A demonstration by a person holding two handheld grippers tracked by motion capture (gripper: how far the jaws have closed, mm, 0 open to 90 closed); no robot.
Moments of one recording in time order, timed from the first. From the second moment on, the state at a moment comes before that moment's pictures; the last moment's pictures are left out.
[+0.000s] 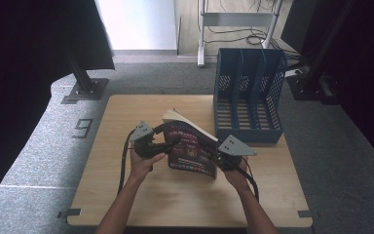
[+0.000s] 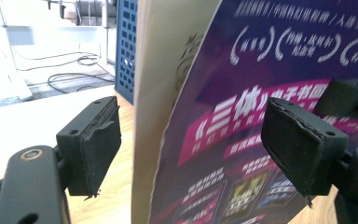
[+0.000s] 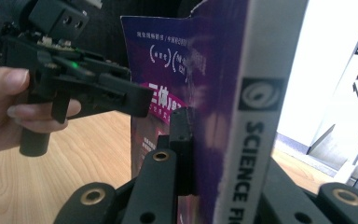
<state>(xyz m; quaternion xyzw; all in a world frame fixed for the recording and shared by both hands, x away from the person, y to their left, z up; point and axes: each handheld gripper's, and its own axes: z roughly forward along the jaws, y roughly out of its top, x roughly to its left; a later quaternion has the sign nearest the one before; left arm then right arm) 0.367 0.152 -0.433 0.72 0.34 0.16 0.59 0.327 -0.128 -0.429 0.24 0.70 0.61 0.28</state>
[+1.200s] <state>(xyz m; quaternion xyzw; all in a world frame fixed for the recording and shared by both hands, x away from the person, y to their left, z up) 0.337 0.178 -0.488 0.75 0.37 0.17 0.52 0.324 -0.140 -0.411 0.26 0.65 0.64 0.30</state>
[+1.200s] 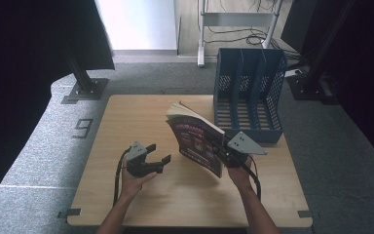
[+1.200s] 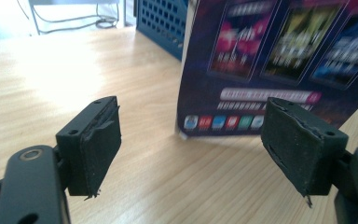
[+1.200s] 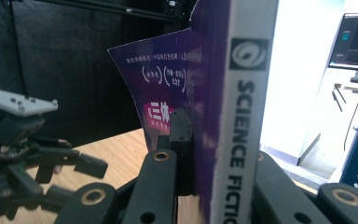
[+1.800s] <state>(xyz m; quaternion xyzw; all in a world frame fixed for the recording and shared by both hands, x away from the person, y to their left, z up) 0.329 0.188 -0.490 0.74 0.38 0.17 0.53 0.331 -0.147 -0.386 0.29 0.63 0.65 0.31</state>
